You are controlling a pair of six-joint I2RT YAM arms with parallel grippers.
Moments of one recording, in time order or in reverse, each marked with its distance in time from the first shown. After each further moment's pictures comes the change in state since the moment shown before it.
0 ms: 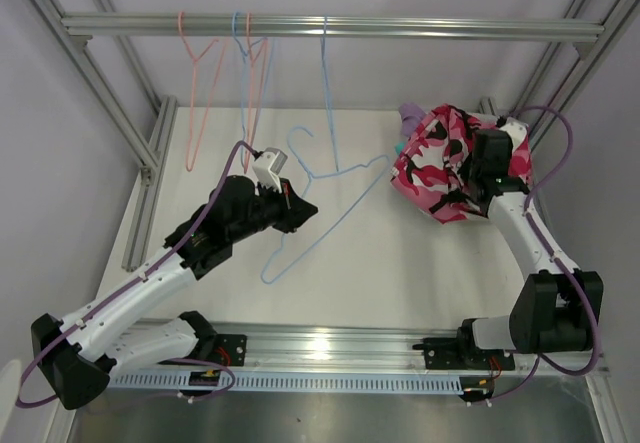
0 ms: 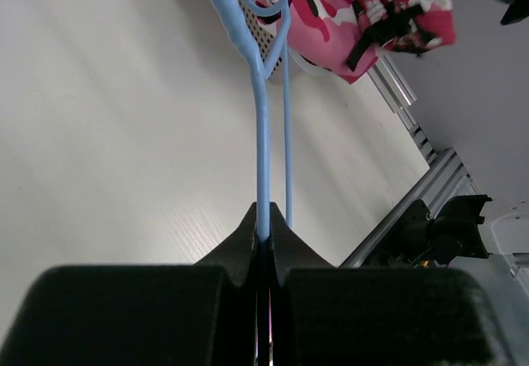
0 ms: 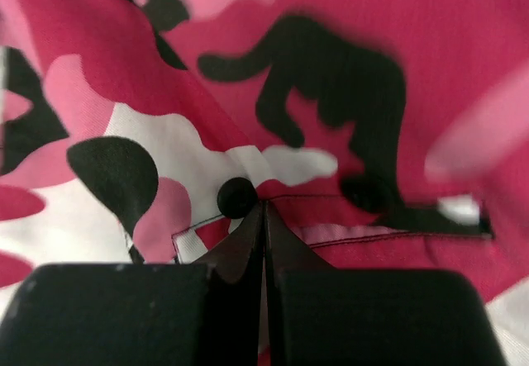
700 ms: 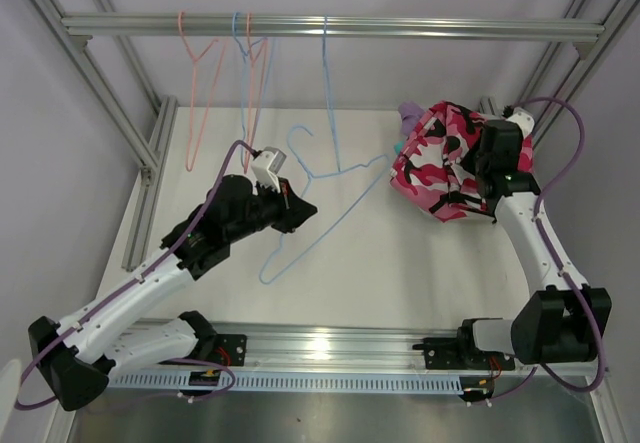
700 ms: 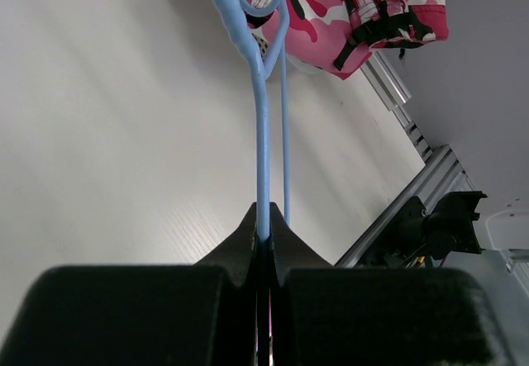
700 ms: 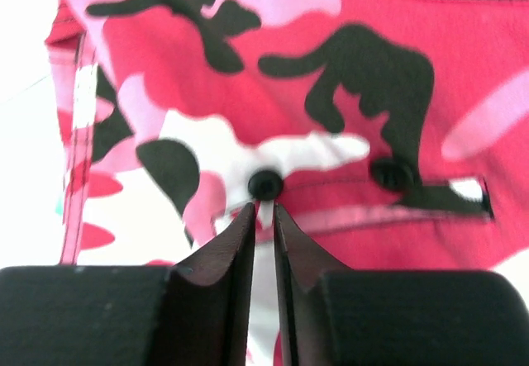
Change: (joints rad) left arm -0.002 -0.008 0.016 -0.019 0.008 0.004; right arm -0.002 -0.048 0.046 -0.034 -0.065 0.027
